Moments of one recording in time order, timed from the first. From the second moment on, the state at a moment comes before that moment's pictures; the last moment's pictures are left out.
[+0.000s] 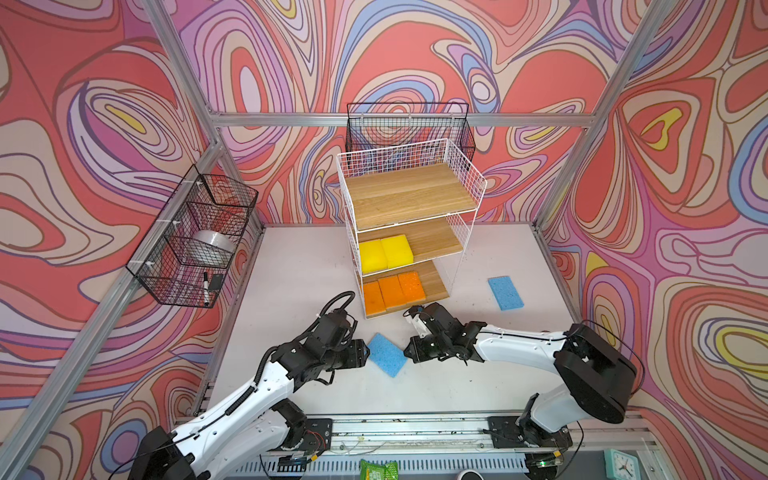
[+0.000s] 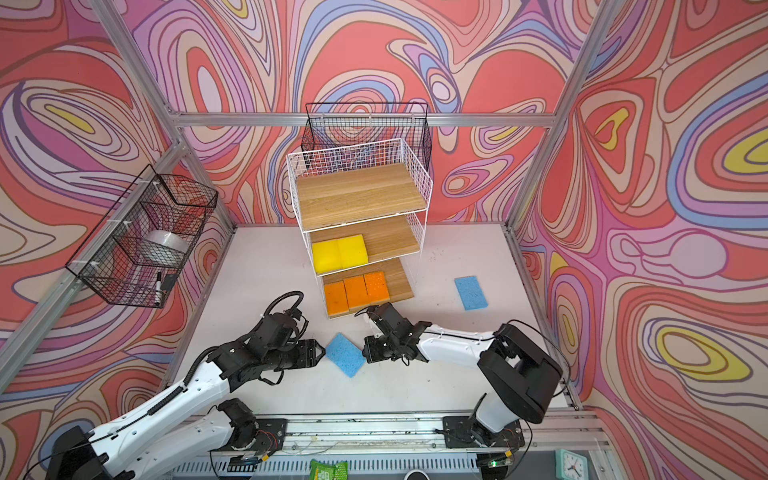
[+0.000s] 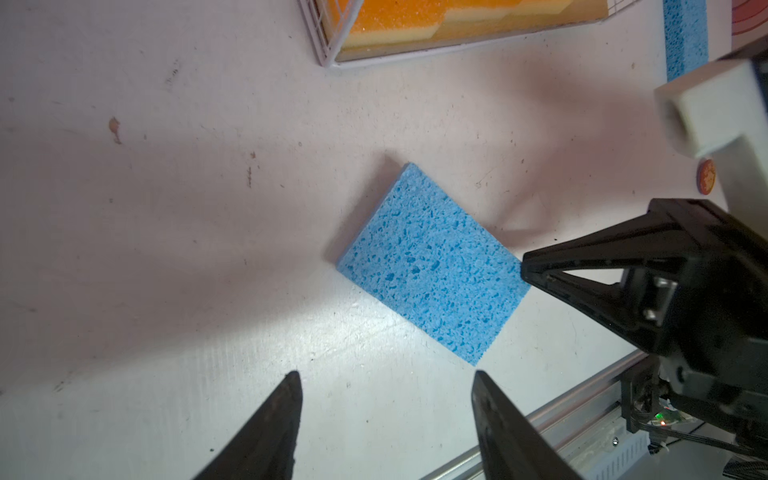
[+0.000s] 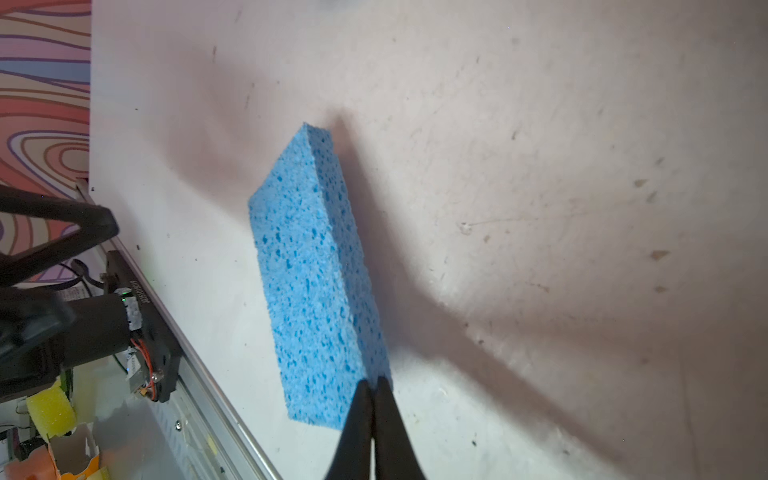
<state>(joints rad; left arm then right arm) -0.65 0.88 0.57 -0.64 0.11 -0.72 0.84 1.51 0.74 -0.15 -0.31 0.64</state>
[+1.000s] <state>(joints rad) -0.63 0.87 0.61 -0.69 0.09 -0.70 0.85 1.50 0.76 -0.32 -0.23 0.53</state>
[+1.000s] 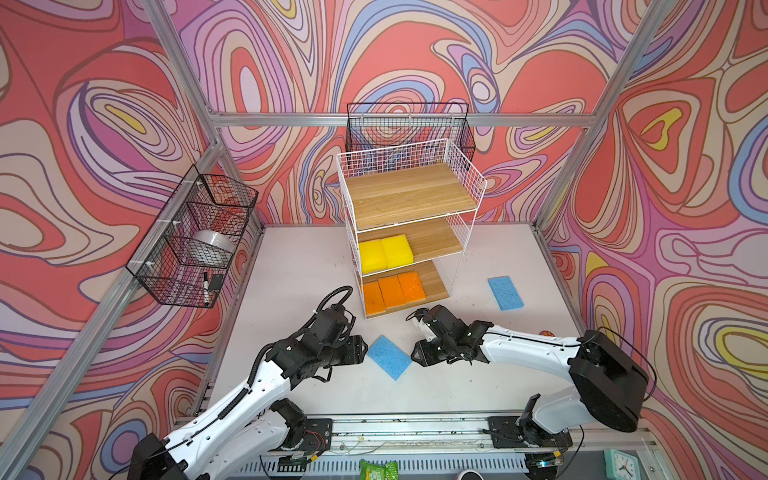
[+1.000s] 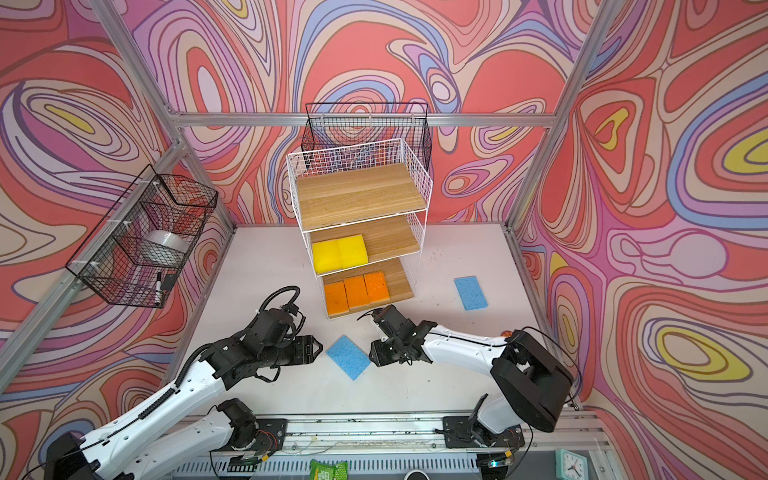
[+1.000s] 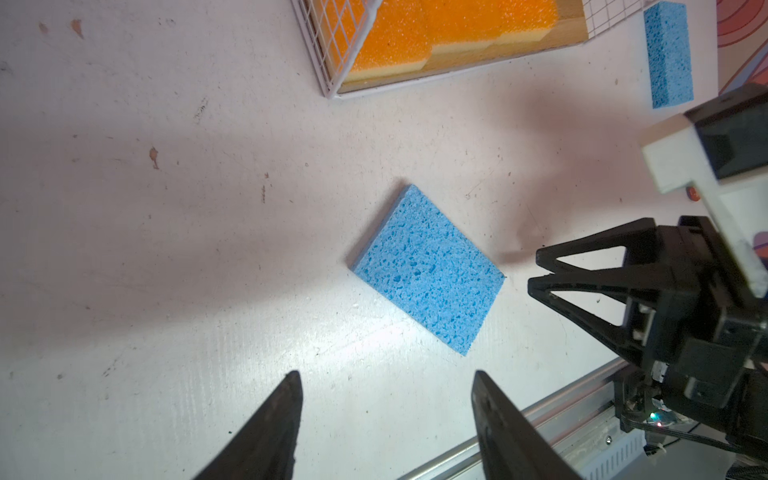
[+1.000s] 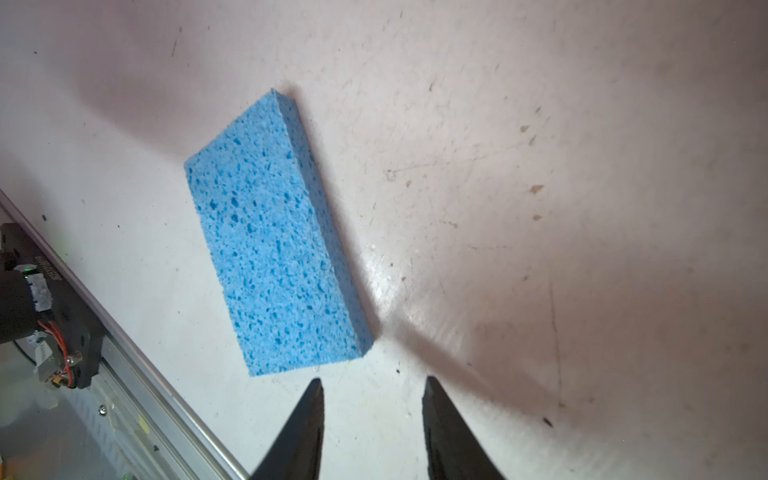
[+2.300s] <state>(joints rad) -0.63 0.88 0.59 -0.67 0.09 -0.71 0.98 1.67 0.90 -0.38 -0.07 0.50</state>
